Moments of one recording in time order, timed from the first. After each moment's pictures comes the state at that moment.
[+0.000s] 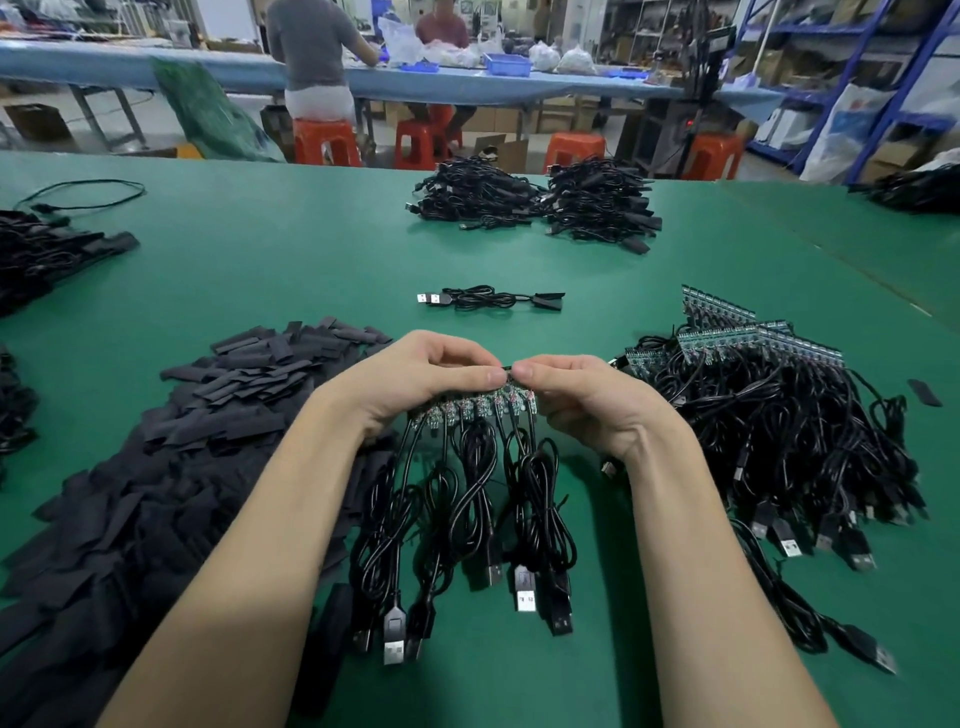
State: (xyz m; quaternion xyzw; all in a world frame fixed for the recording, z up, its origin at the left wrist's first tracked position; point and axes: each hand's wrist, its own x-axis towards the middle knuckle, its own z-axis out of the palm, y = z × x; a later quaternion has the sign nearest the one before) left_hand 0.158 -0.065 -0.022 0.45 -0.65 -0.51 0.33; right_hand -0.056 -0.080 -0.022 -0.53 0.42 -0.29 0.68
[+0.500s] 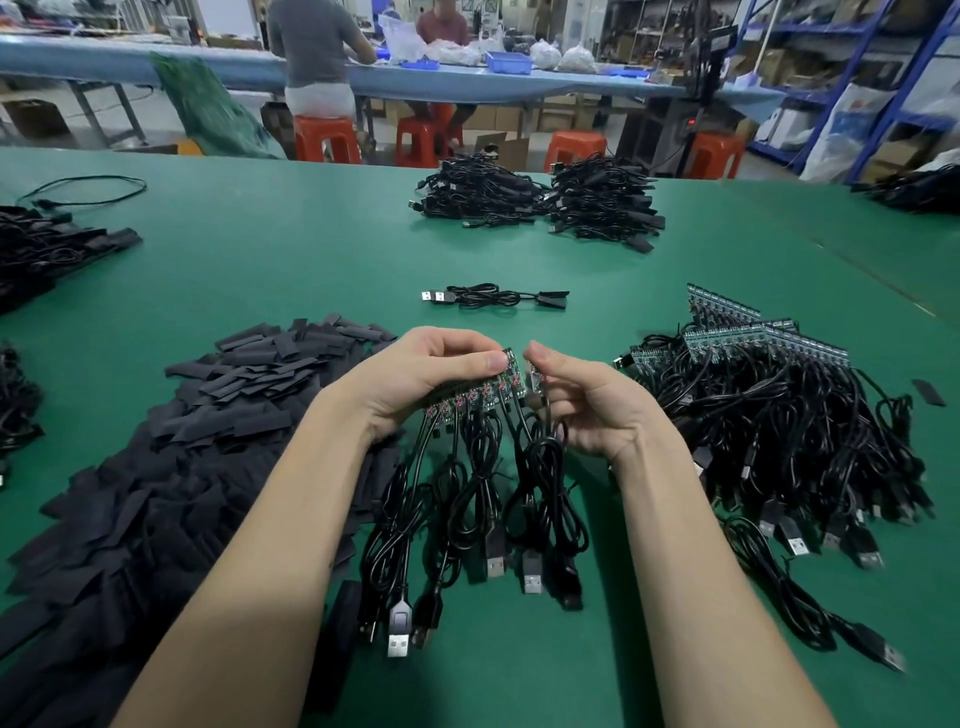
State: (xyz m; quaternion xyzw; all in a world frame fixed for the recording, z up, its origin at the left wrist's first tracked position) left_hand 0.161 -0.067 -0.031 0.39 -0.59 -0.59 0.39; right_hand -0.046 -0.078 -0.028 -0.37 0.36 -0.36 0.78
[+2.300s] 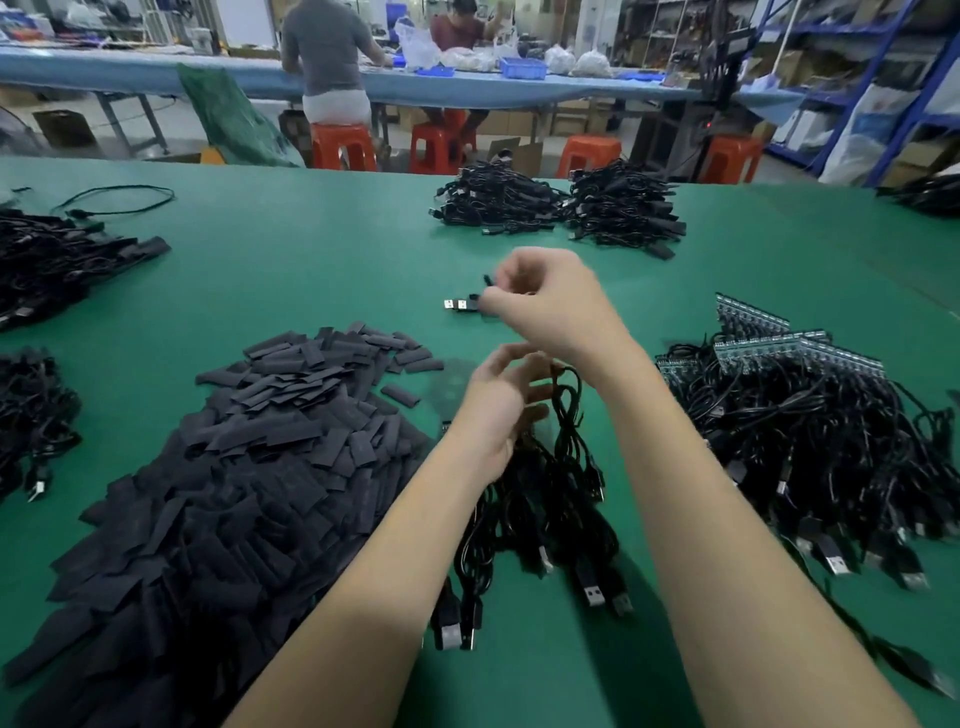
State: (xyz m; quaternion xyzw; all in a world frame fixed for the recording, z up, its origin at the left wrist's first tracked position) left_hand 0.087 -0.062 -0.041 0.46 -0.34 -0.58 0.58; right_hand 0.019 -0.097 0.035 -0.72 0.47 -0.40 0.31
